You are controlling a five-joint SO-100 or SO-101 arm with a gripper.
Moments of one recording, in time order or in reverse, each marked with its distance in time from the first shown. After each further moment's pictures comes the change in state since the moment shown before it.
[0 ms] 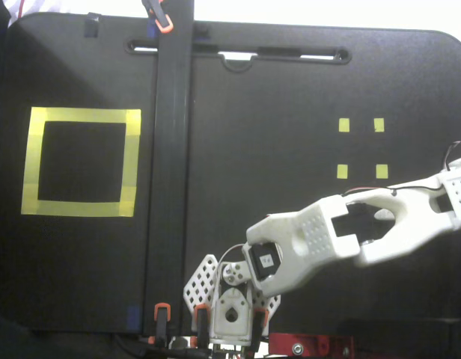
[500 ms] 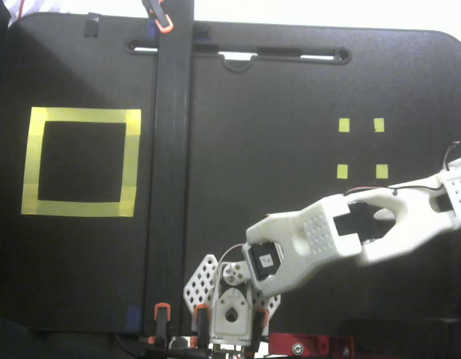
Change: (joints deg) arm -0.5 -0.9 -0.1 -0.9 0.5
